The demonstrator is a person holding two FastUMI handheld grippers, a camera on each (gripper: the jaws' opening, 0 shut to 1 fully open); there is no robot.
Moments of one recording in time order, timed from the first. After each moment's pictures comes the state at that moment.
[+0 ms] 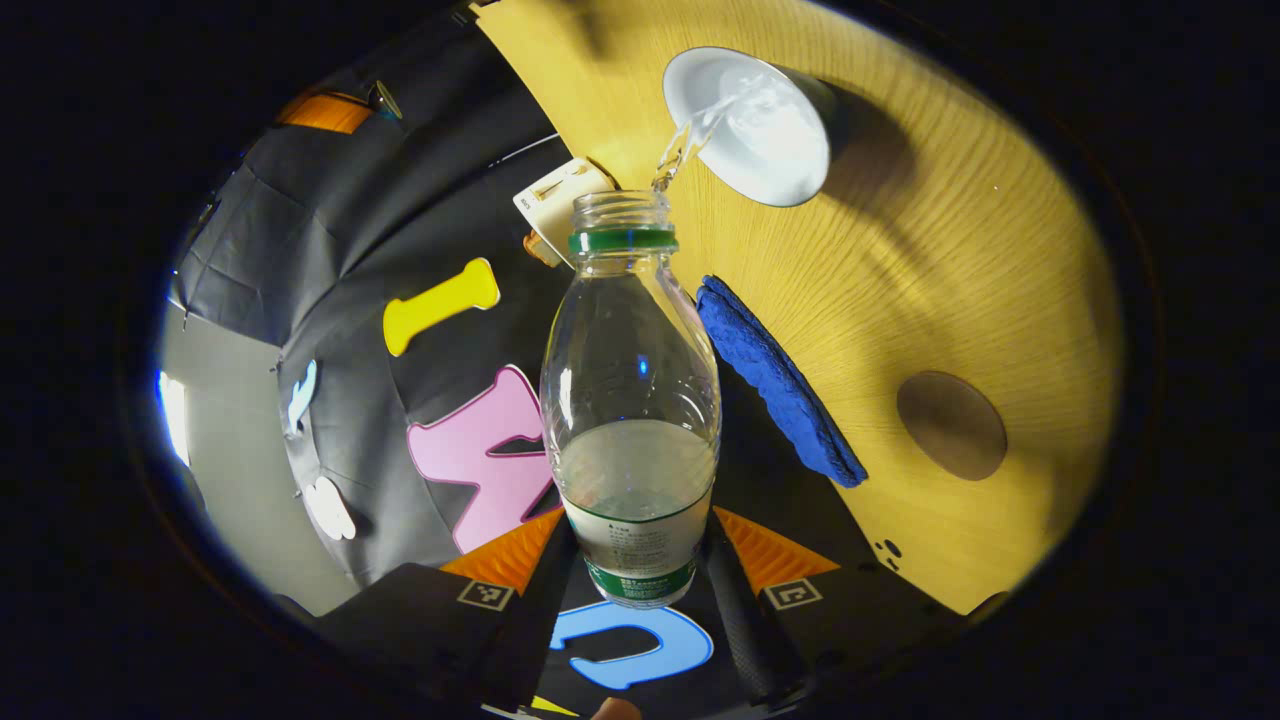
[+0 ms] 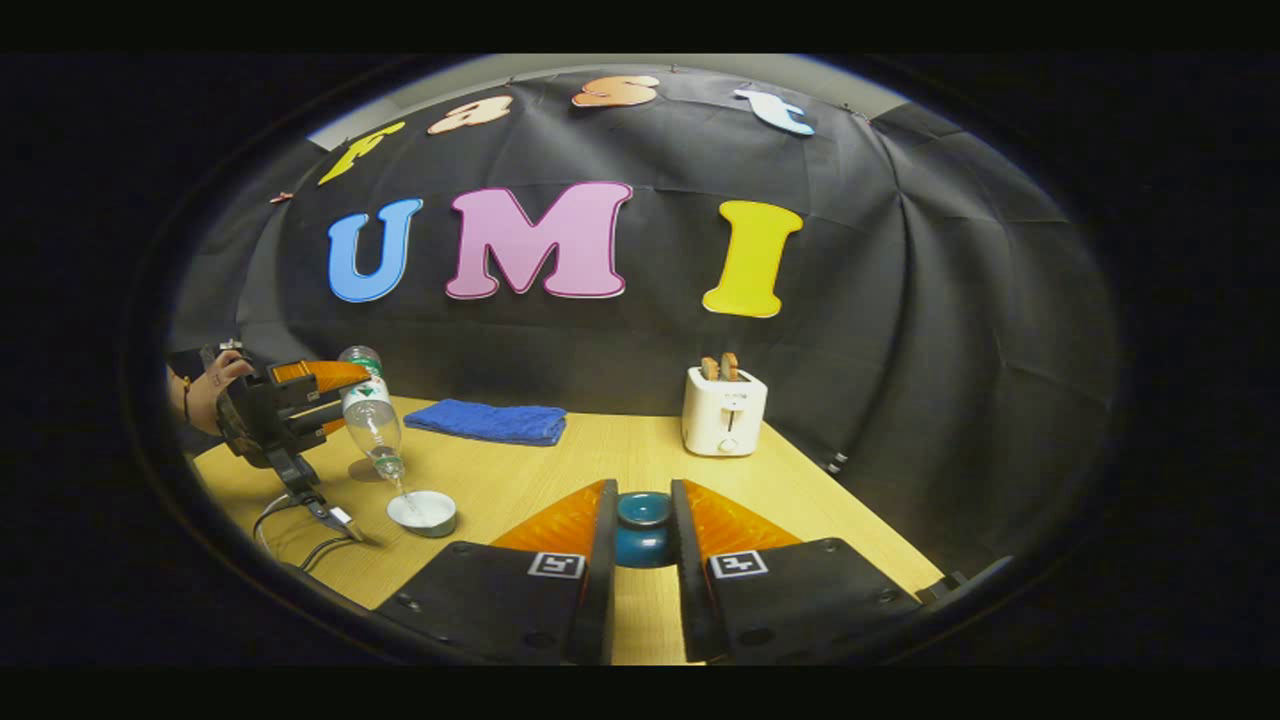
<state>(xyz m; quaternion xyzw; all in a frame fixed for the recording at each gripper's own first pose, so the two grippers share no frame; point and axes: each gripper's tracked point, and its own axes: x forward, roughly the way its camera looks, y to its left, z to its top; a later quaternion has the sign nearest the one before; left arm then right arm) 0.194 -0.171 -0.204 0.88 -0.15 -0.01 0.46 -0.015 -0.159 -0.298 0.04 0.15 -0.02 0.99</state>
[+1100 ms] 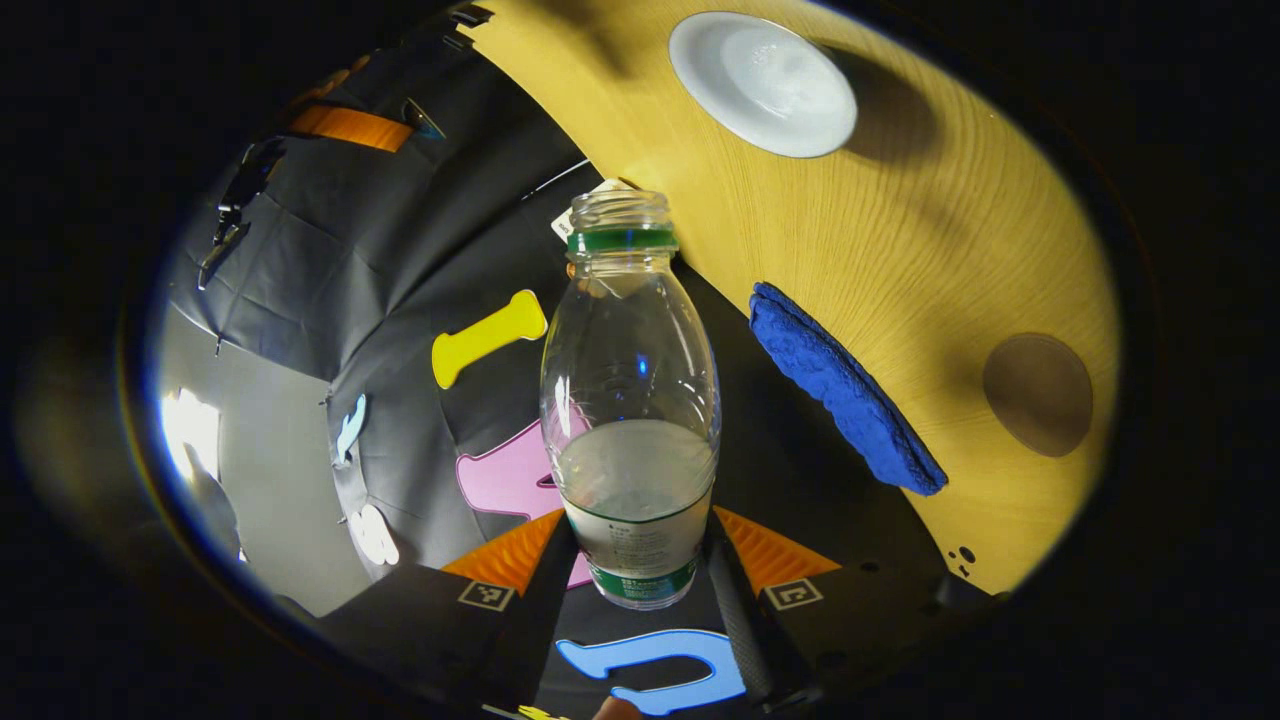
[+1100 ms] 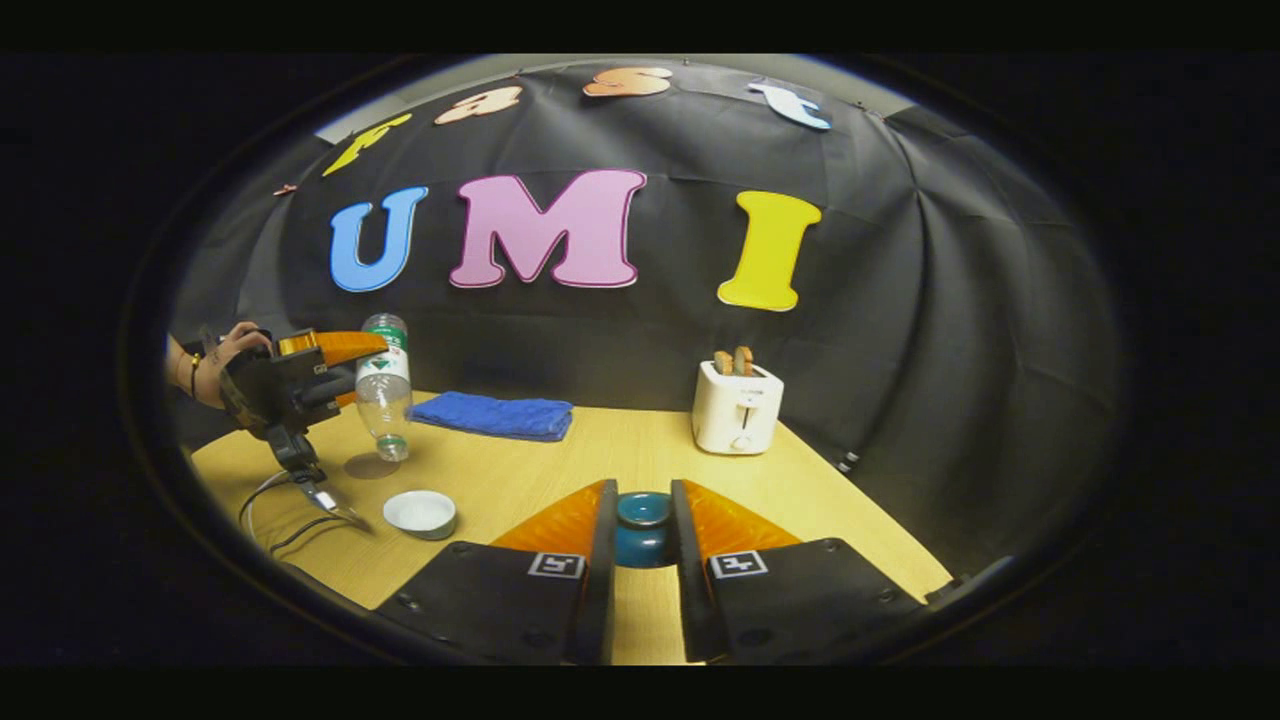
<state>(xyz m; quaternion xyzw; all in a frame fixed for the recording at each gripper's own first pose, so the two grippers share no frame) 0.221 -0.189 -0.178 0.86 -0.22 -0.02 0.45 0.008 -0.144 -0.313 0.04 0.16 -0.01 0.99</state>
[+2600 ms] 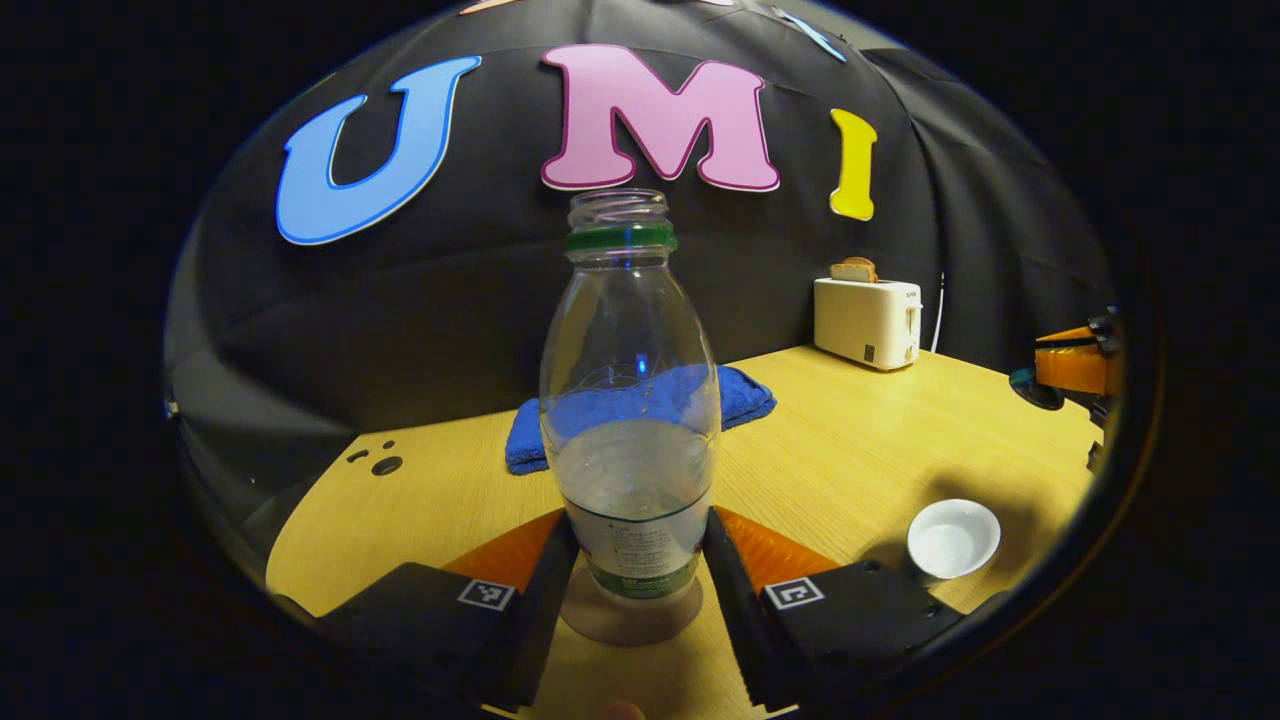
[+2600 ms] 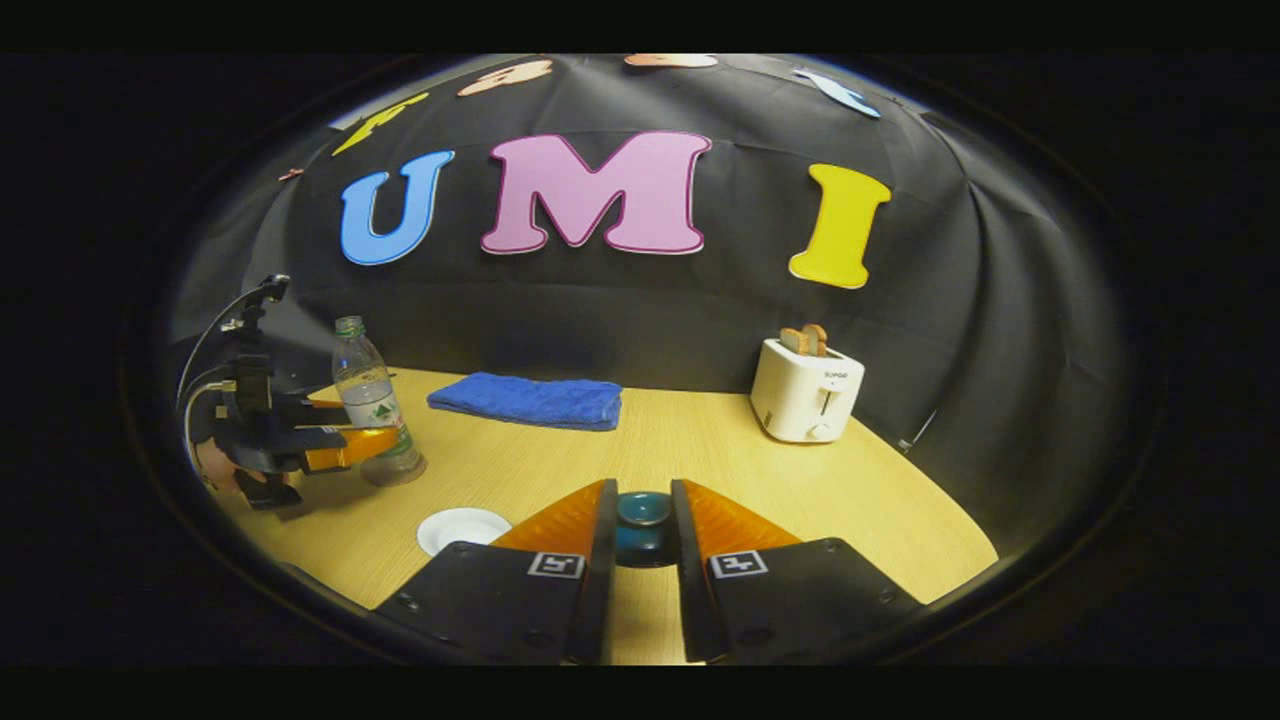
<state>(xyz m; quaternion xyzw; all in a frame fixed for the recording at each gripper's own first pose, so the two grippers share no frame) 0.224 -0.132 -0.295 0.06 0.13 -0.13 0.98 0.063 -0.057 -0.342 0.04 0.21 0.02 0.98</state>
